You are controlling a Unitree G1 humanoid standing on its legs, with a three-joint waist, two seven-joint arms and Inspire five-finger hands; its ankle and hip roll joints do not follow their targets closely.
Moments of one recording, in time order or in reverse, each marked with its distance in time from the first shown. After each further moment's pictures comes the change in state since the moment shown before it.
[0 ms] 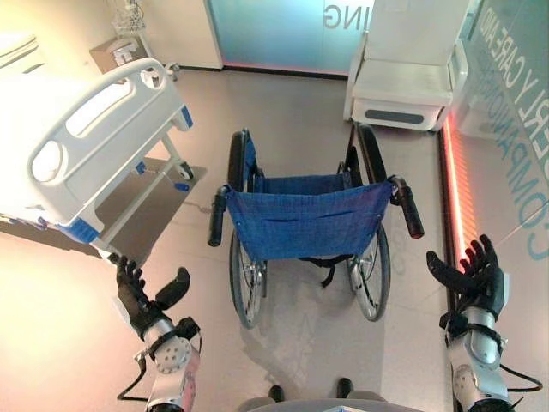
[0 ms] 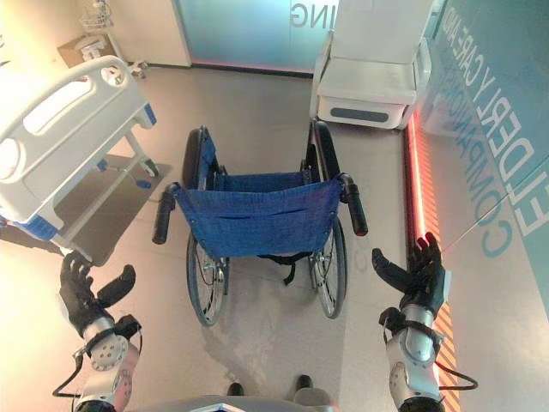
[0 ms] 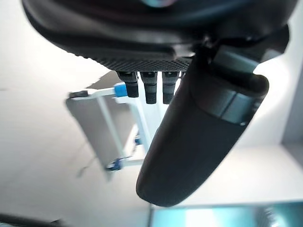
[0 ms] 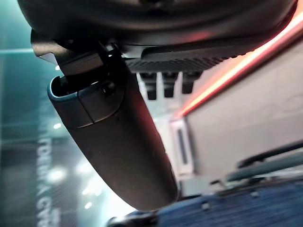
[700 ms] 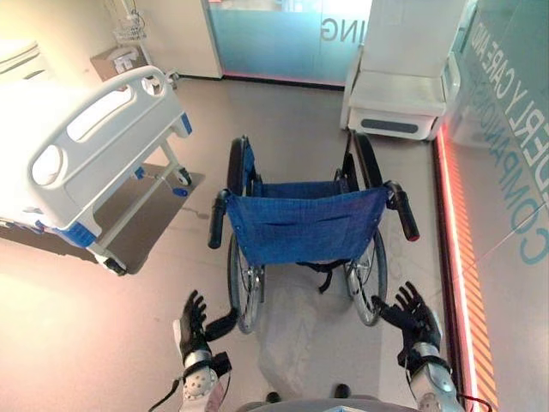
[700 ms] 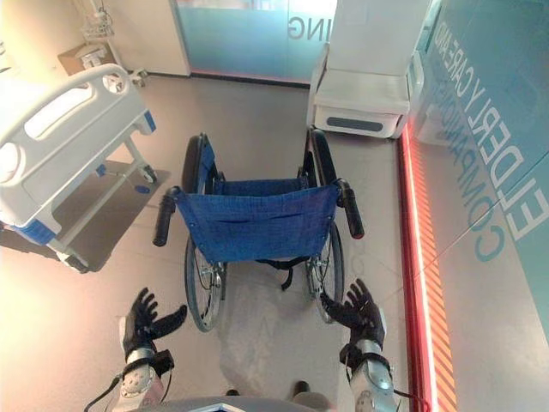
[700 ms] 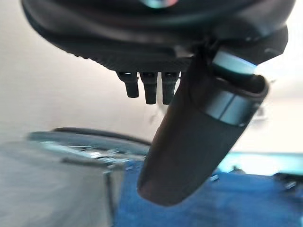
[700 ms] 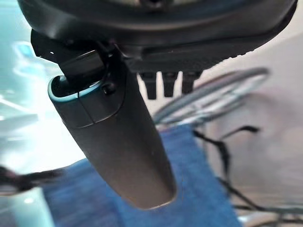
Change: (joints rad) left arm 0.058 -0.075 -0.168 0.255 -0.090 0.004 -0.256; right arm 0.041 0.145 0.181 0.254 0.143 0.021 0.191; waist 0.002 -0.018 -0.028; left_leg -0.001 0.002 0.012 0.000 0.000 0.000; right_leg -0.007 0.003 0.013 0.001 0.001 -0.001
